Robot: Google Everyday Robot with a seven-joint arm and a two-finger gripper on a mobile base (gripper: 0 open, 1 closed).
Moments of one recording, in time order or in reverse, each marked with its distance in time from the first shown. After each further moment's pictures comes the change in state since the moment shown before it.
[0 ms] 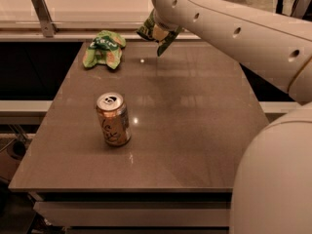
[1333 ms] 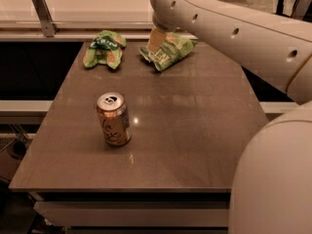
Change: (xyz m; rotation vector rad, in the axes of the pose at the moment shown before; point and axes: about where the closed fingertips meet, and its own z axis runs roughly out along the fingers) arm 0.000 0.003 0.002 -0.004 0.002 -0.003
